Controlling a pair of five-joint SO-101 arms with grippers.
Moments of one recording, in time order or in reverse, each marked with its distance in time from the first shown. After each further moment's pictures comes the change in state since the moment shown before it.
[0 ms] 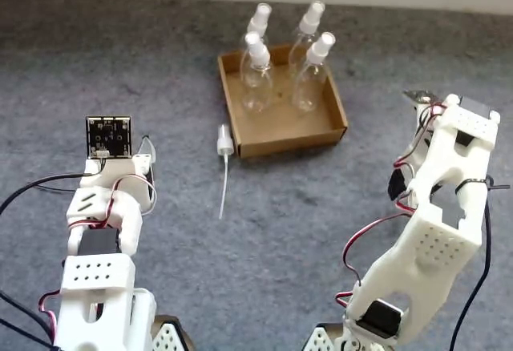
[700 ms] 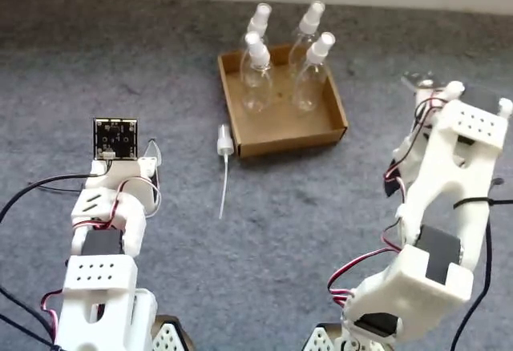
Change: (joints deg) left arm 1.6 0.0 1.0 0.0 0.0; right arm -4.4 -23.0 9.7 9.3 -3.7
